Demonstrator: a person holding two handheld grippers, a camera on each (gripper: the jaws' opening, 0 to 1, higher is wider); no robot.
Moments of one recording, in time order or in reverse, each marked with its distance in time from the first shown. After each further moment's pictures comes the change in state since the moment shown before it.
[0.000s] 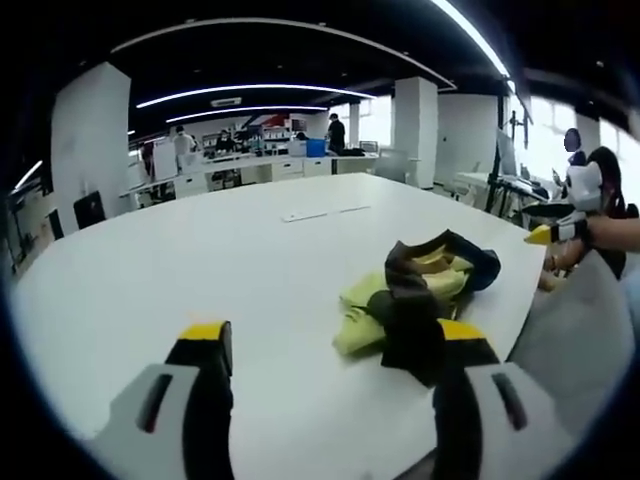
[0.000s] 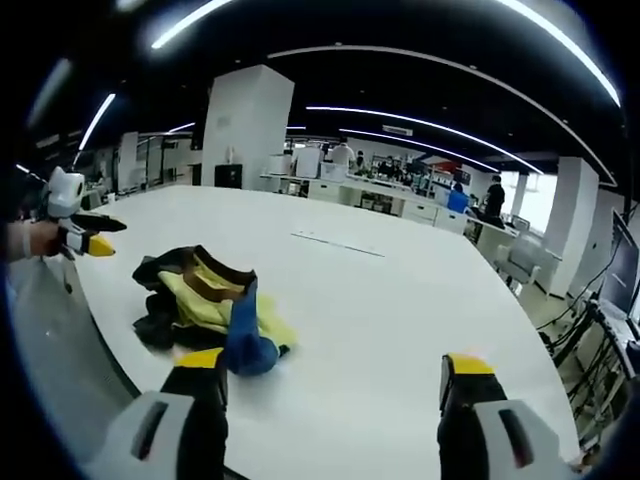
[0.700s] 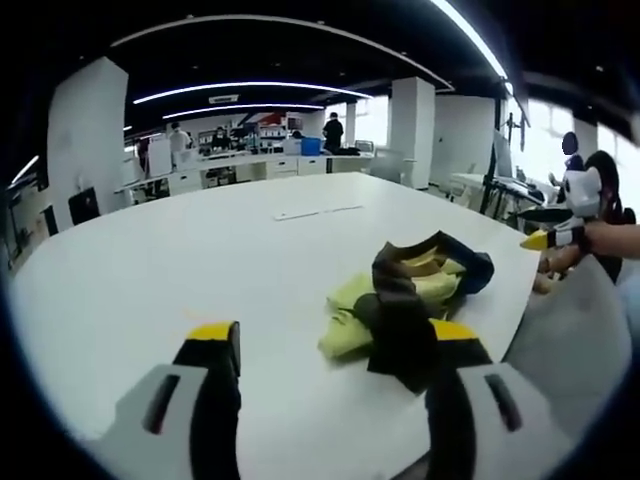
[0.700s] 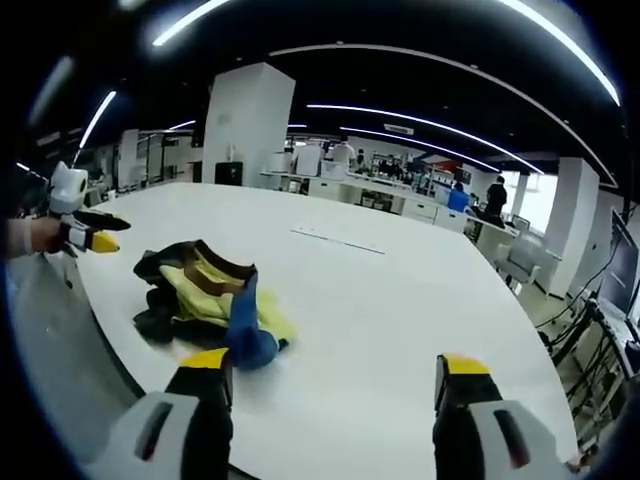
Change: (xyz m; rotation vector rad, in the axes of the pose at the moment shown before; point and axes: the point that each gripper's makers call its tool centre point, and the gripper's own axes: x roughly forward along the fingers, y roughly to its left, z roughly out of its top) left arm 0.009 -0.015 0.001 -0.011 0.002 -0.028; right arm -0.003 -0.002 -0.005 -0.007 0.009 -0.002
